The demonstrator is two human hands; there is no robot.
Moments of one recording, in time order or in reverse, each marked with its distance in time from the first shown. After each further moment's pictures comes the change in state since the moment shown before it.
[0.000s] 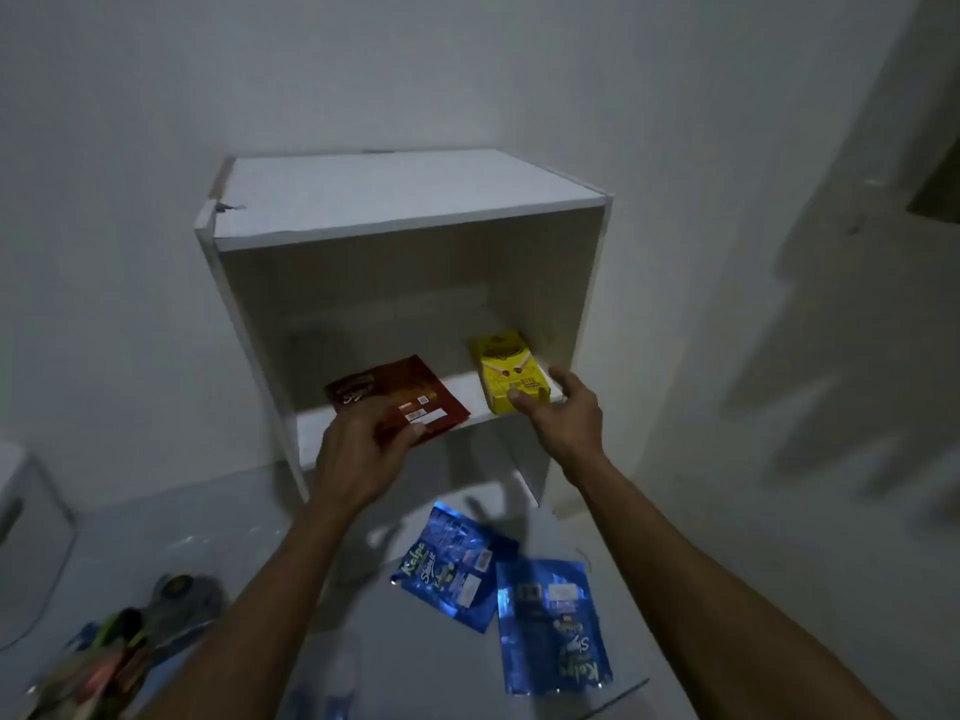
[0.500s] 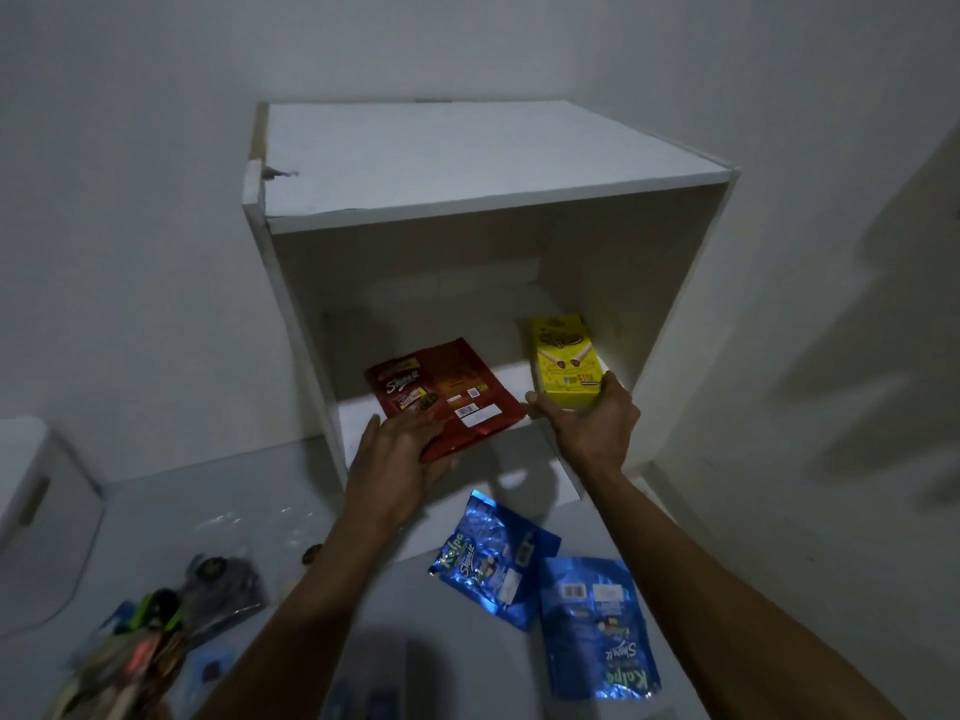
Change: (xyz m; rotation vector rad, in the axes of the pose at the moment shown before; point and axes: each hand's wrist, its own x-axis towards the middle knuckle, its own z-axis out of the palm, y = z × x) left_hand 0.017 -0.070 0.019 0.231 -0.209 0.090; right_hand 0.026 0.020 0.076 -0.335 0.198 0.021
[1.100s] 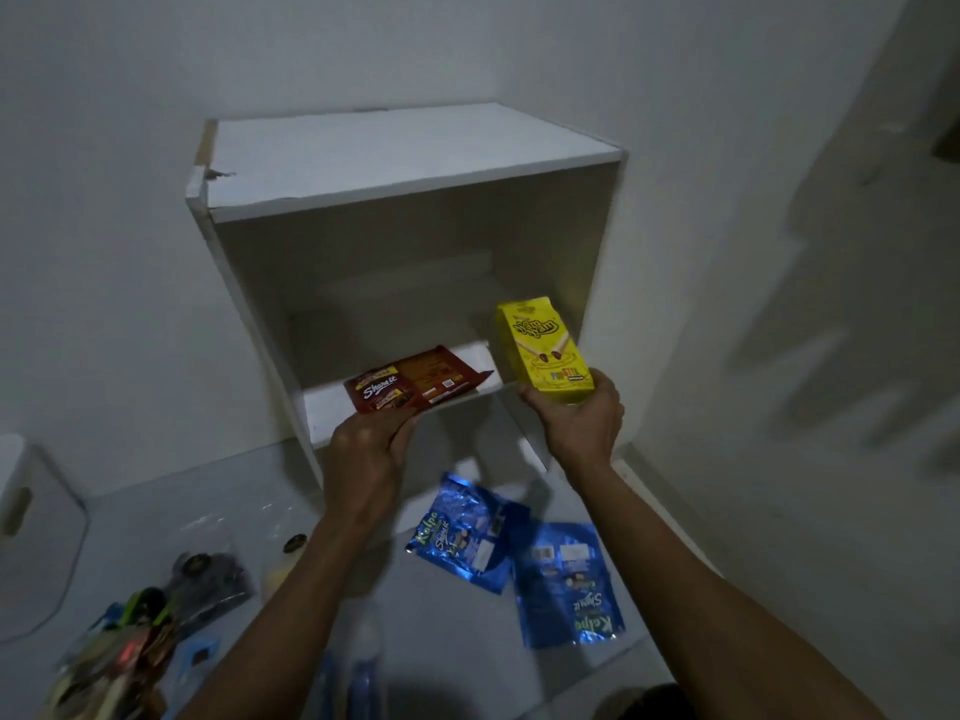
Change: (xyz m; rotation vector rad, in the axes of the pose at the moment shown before) left_hand -0.041 0.047 -0.010 -0.143 0.334 -0.009; right_hand -0.032 0.034 -0.052 0.300 0.071 0.056
